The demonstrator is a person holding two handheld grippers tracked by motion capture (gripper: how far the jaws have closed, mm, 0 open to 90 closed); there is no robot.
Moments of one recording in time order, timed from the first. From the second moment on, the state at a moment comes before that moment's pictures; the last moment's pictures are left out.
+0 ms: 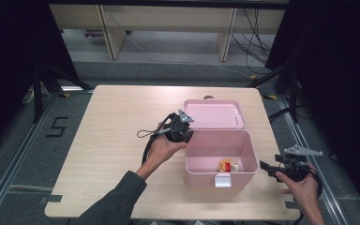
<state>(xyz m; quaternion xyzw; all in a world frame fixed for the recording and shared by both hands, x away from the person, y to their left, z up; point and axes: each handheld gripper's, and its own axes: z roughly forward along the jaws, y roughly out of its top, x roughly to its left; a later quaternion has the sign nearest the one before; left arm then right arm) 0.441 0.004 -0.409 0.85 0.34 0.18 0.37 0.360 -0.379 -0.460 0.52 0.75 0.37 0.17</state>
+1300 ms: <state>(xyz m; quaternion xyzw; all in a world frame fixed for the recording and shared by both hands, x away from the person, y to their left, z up) 0.442 0.004 -0.409 0.85 0.34 0.19 0.37 0.516 -0.316 -0.383 0.56 0.75 0.33 0.16</state>
